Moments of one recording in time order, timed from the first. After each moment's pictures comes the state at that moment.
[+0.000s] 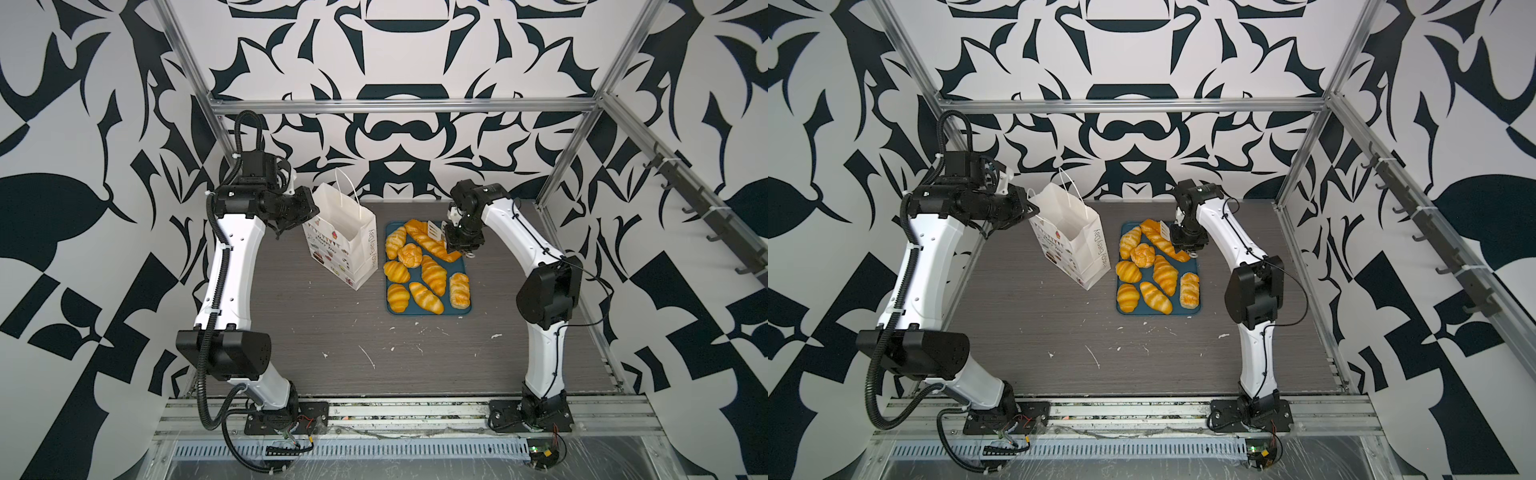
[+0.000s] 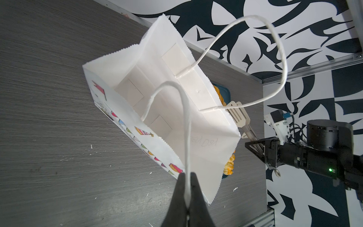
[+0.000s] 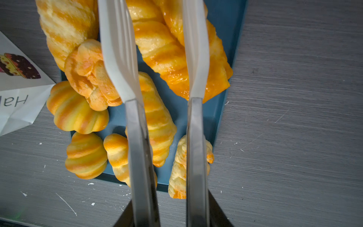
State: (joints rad) left arm -0.05 1.63 1.97 -1.18 0.43 -0.40; right arm 0.34 2.08 2.08 -1.37 -0.07 0.24
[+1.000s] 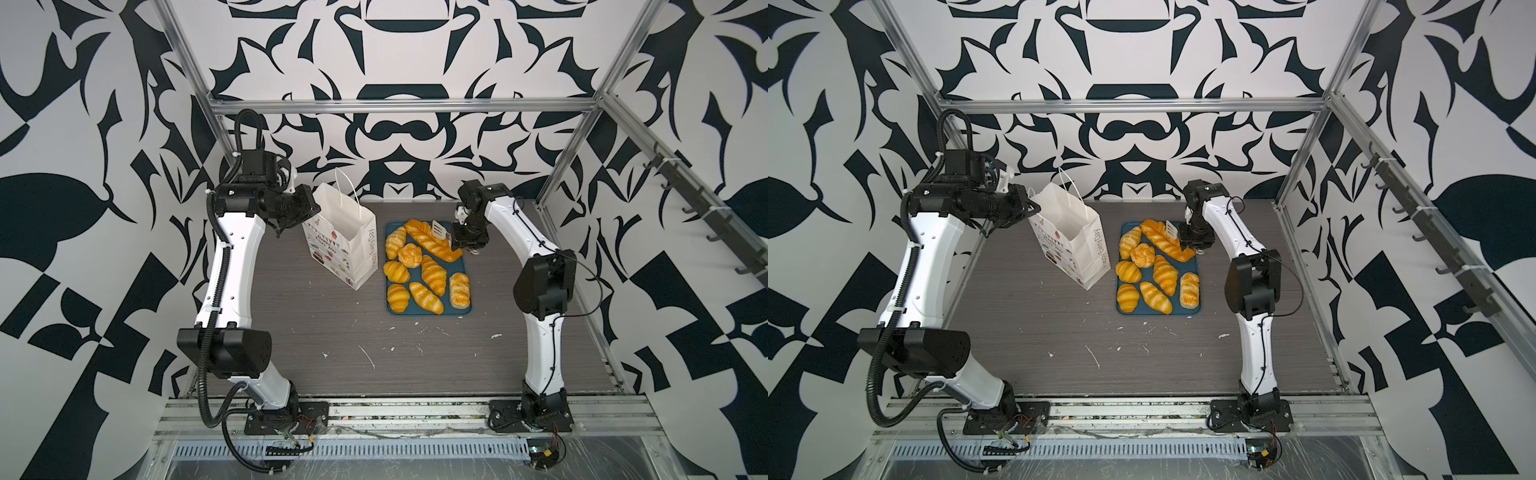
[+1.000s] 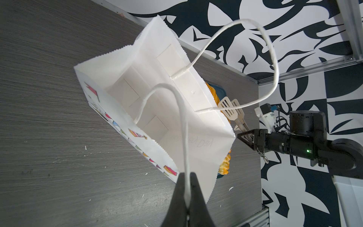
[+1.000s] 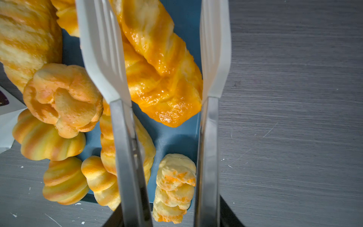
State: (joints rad) left arm -0.05 1.64 1.99 -1.18 0.45 -0.42; right arm 0.26 2.18 2.13 -1.35 -0.09 0.21
